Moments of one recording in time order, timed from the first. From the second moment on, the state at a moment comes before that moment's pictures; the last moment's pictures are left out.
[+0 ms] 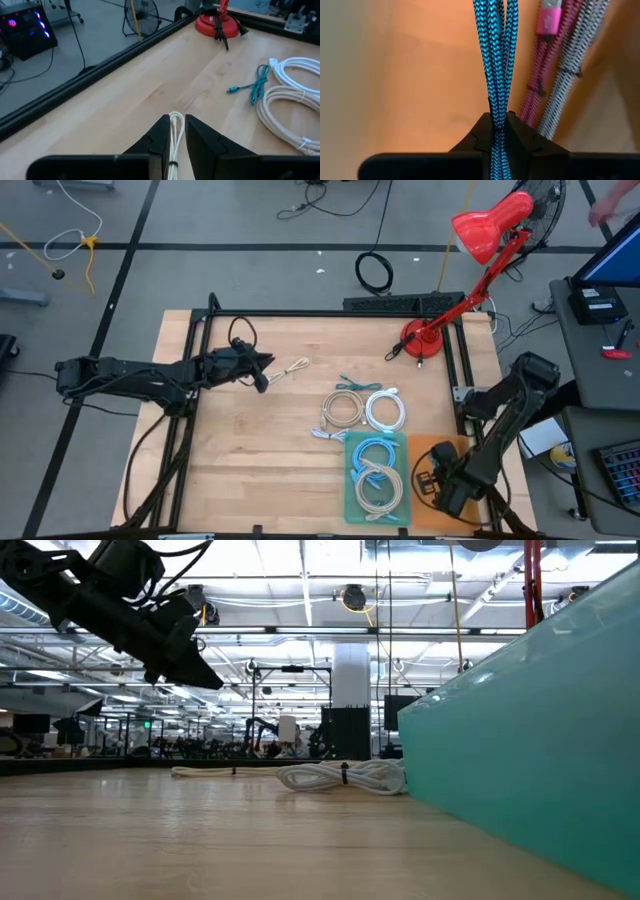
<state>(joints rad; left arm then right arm) 0.23 0.98 0.34 0.24 -0.31 -0.18 1.01 1.53 0.94 -1.02 -0.06 2.31</state>
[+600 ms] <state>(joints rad) 0.18 0.98 0.34 0.20 -0.32 -0.19 1.00 1.61 0.94 -1.01 -0.16 2.32</state>
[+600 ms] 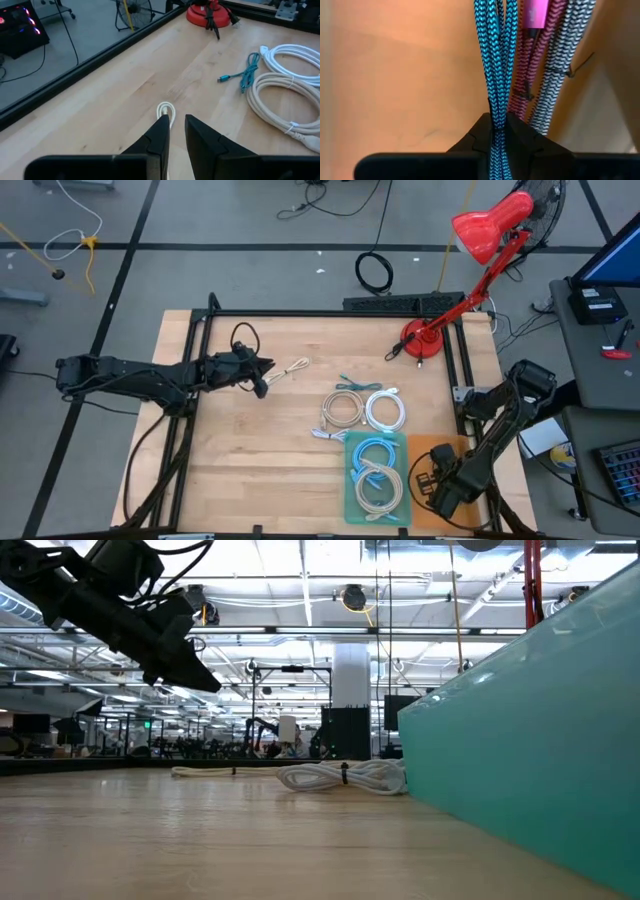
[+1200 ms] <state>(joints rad) 0.18 0.98 0.34 0.20 -0.34 -0.18 0.98 1.61 0.94 -1.00 -0.16 2.31</state>
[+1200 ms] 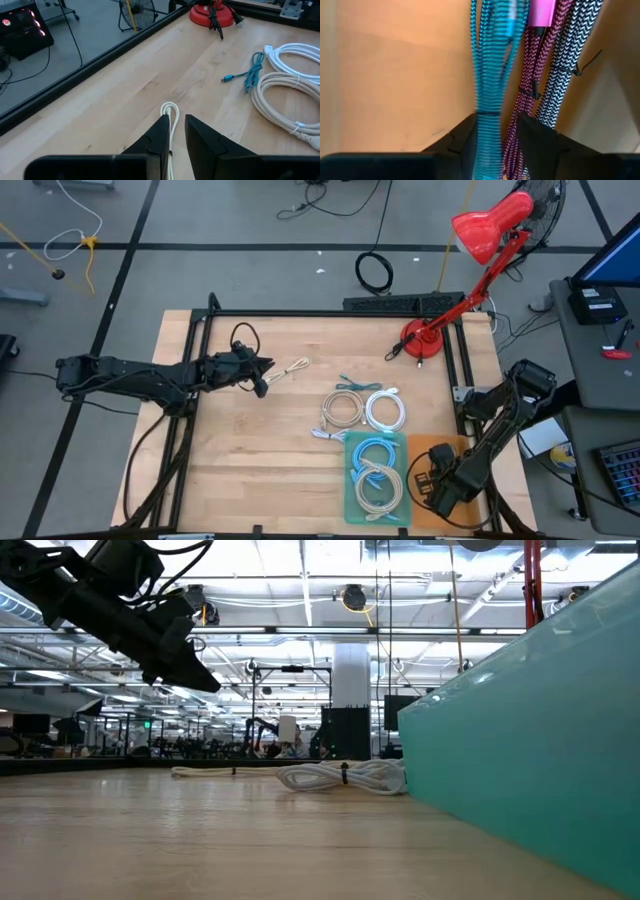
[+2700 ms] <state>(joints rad) 0.18 0.98 0.34 0.22 -0.34 -0.14 0.23 1.16 0.89 -0.72 0.58 0.96</state>
